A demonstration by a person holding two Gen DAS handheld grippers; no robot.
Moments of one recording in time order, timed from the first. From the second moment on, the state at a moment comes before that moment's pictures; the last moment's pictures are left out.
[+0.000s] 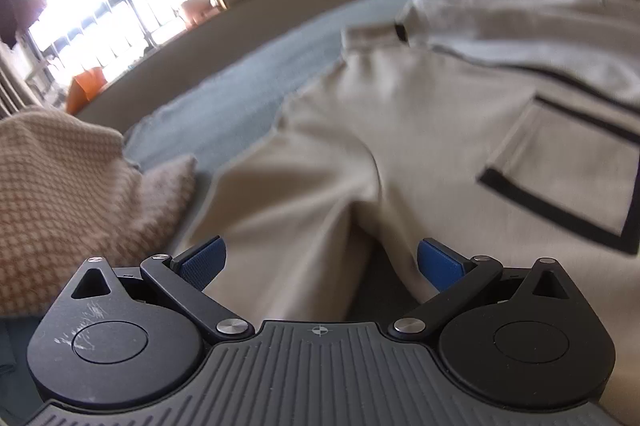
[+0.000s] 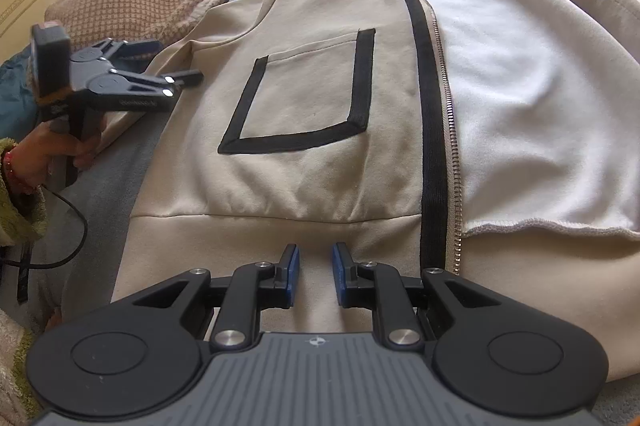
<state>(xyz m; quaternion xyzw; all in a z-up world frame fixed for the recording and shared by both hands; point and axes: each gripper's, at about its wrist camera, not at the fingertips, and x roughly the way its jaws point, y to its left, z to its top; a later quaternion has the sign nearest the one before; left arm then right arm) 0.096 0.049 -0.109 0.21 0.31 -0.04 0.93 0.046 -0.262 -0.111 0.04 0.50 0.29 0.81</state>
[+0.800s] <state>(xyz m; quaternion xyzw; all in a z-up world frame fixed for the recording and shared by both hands) 0.060 0.015 -0.092 0.21 0.30 -0.12 0.92 0.045 -0.260 -0.113 0.05 0.50 0.29 0.81</state>
